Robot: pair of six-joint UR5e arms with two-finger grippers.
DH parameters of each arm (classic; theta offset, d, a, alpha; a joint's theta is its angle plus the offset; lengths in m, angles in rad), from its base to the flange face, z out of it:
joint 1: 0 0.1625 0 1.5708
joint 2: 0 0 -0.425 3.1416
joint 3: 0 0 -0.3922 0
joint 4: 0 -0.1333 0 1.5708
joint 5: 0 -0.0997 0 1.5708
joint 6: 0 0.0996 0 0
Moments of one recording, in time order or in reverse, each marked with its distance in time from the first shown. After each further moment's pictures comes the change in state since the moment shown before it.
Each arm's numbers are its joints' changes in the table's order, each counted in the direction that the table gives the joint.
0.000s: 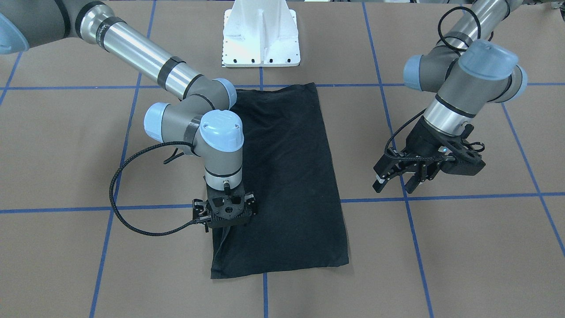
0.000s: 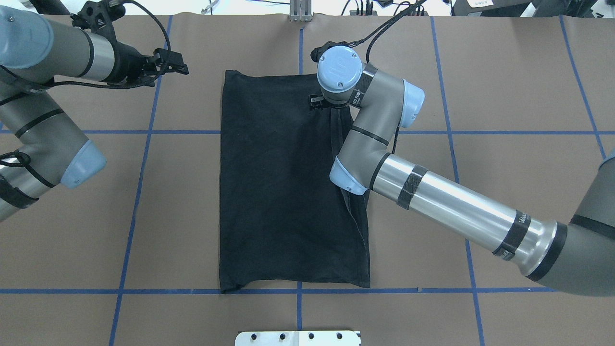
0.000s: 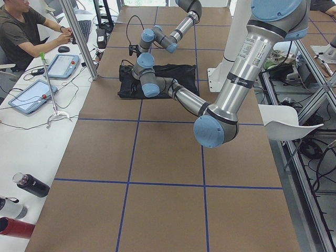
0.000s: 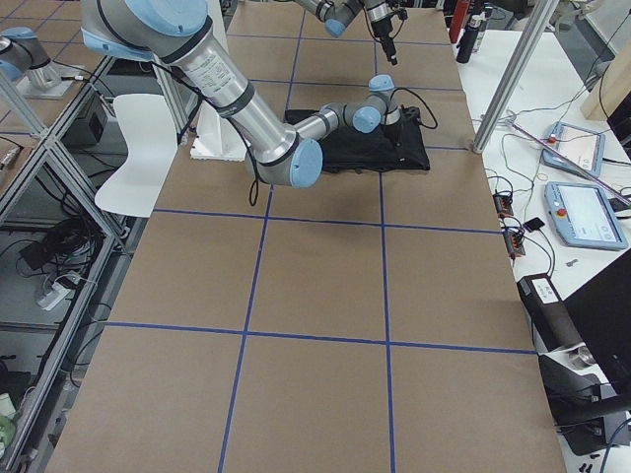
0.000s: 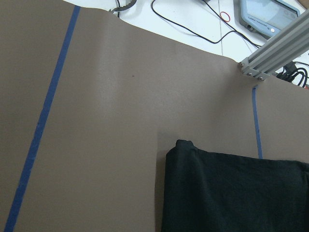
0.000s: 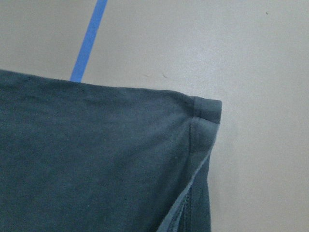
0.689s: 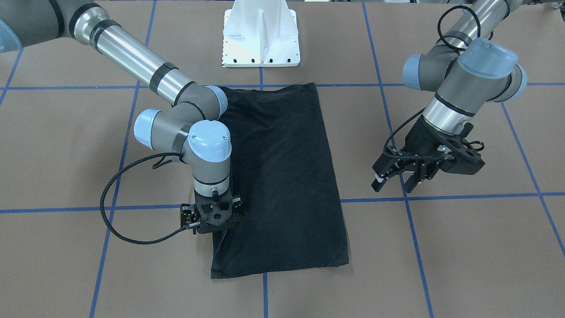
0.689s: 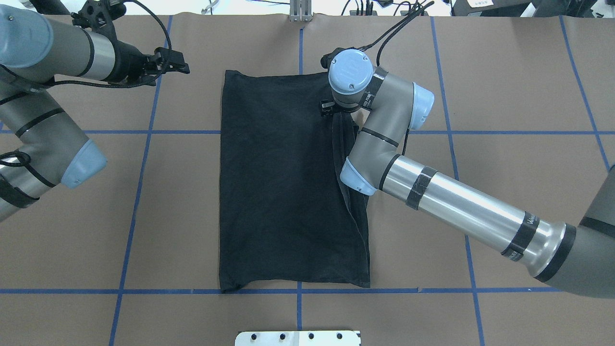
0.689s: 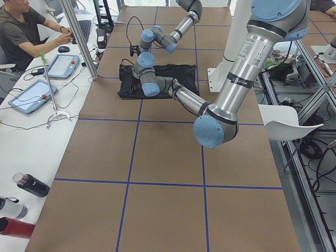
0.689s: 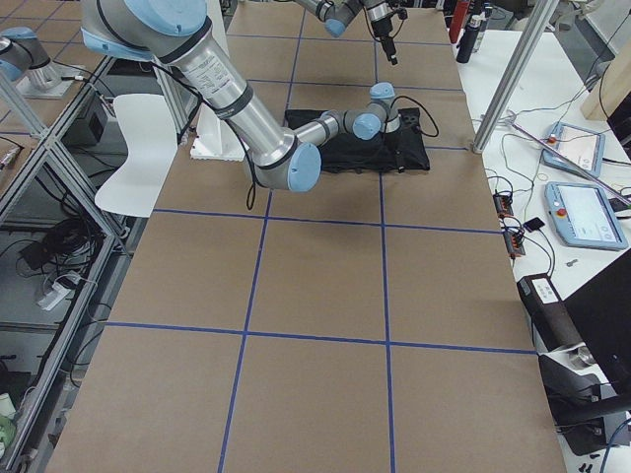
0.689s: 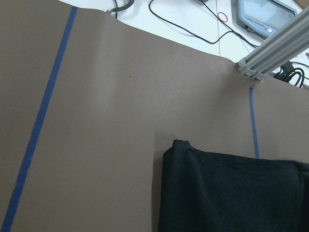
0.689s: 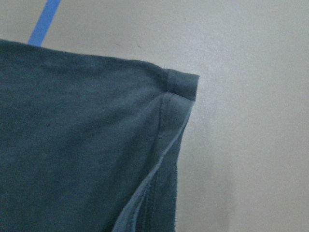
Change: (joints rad) left arm 0.000 -0.004 0.005 -0.001 0.001 0.000; right arm 0.017 -0.046 -0.014 0.006 -0.043 -0.056
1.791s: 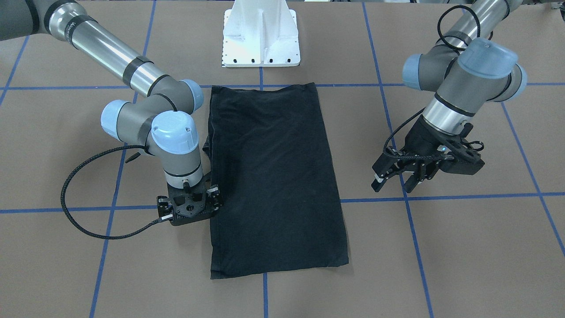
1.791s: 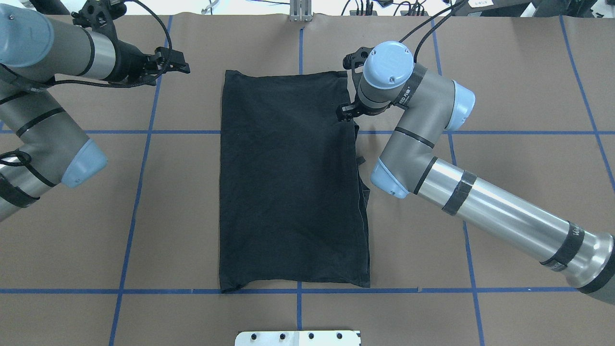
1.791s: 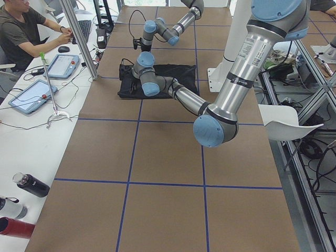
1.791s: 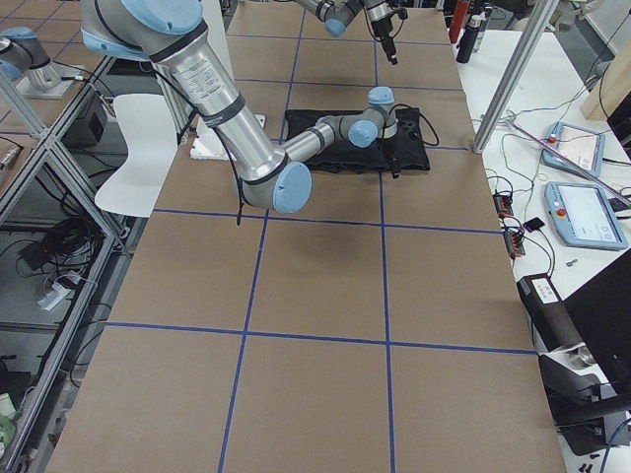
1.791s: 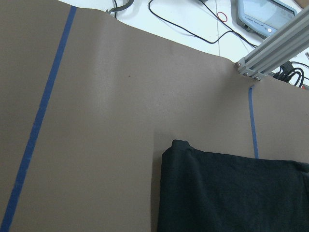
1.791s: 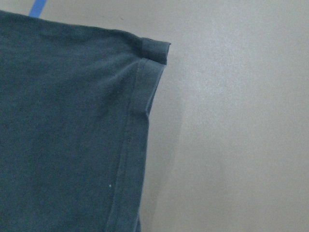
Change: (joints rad) left arm 0.000 -0.002 0.000 -0.003 0.000 0.000; right arm 0.030 -0.143 -0.263 0.067 -0.127 -0.037
